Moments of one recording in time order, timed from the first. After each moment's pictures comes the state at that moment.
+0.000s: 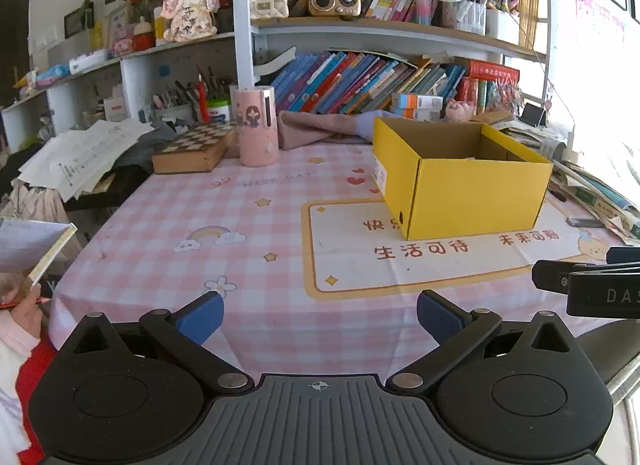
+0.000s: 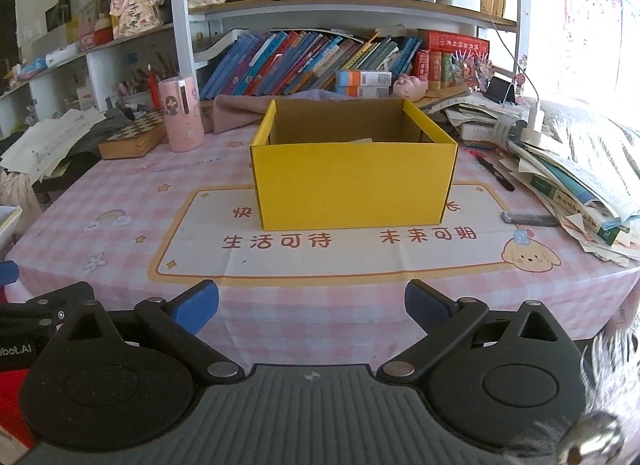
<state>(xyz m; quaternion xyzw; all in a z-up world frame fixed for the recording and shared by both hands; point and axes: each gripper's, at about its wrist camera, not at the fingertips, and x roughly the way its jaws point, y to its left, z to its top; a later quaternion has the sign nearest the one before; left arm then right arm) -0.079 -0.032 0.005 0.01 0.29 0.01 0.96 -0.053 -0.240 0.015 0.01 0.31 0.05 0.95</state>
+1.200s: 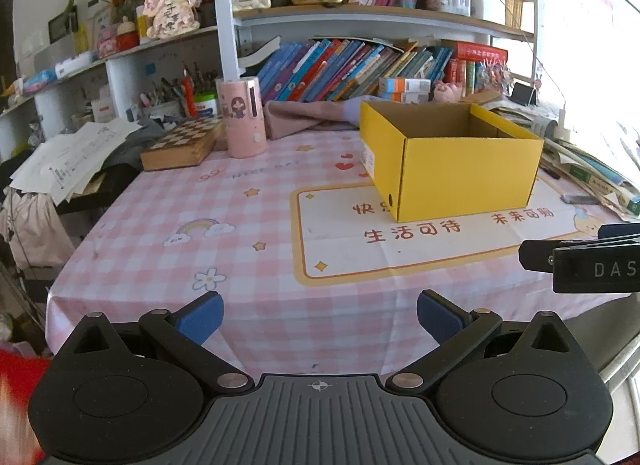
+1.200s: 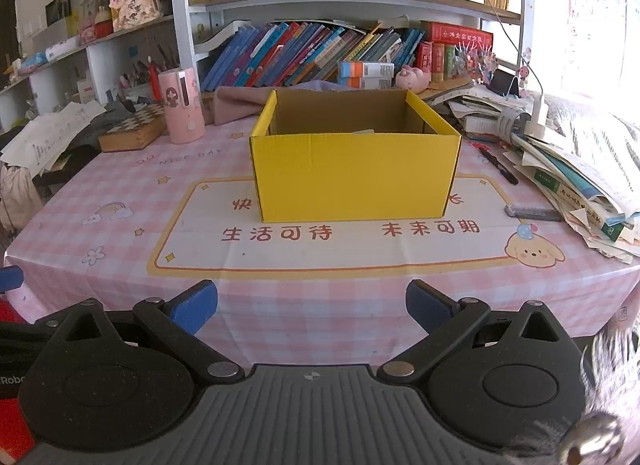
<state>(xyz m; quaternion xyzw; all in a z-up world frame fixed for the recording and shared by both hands) -0.077 -0.041 -0.004 0.03 0.31 0.00 0.95 -0.047 -0.240 0.010 0.01 0.32 0.06 0.95</state>
